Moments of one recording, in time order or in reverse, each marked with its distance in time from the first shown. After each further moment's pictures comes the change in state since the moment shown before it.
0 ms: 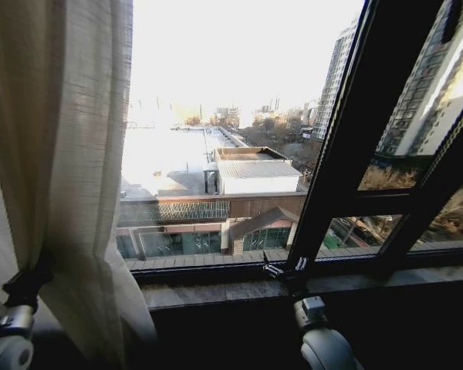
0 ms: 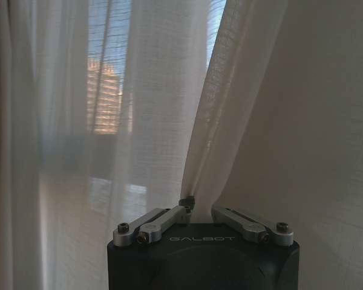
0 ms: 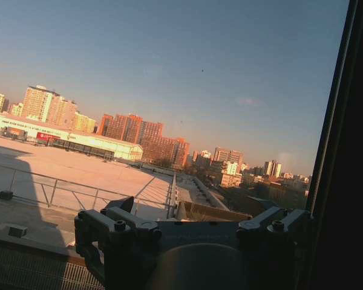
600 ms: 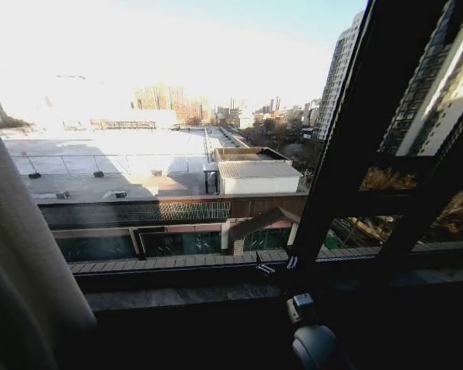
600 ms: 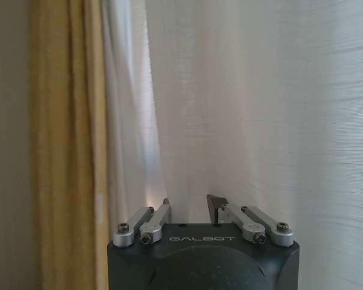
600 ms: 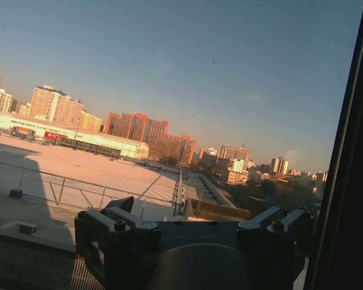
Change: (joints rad) left arm 0.019 0.055 -0.101 0.037 0.048 0.042 -0.180; right arm 0.030 0.014 -0.038 -0.030 -0.009 -0.005 0.000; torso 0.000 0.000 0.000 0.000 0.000
